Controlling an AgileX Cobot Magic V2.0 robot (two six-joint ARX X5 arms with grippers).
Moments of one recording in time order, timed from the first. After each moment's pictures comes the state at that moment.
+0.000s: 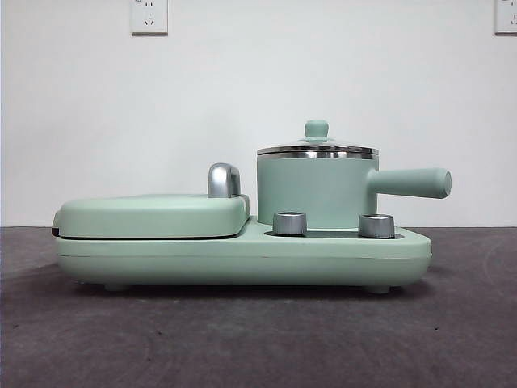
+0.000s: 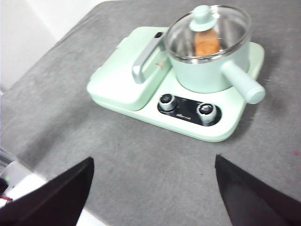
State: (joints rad) left arm -0.52 1.47 1.95 -1.21 0.30 0.11; right arm 0.46 0.43 0.98 -1.00 -0.25 0.28
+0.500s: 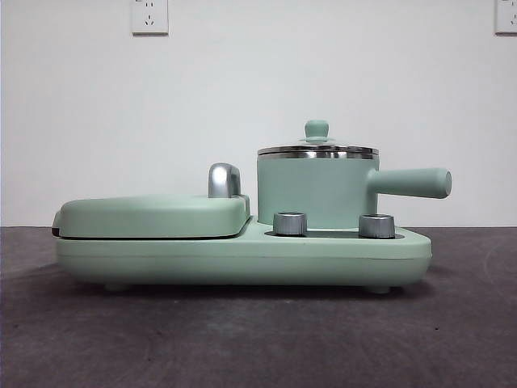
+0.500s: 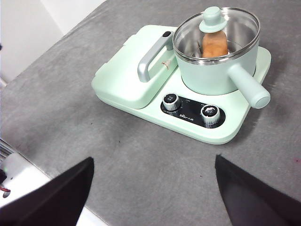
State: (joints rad) left arm -0.54 0.77 1.14 -0.95 0.40 -0.01; right arm 0.46 0.43 0.98 -1.00 -0.26 0.23
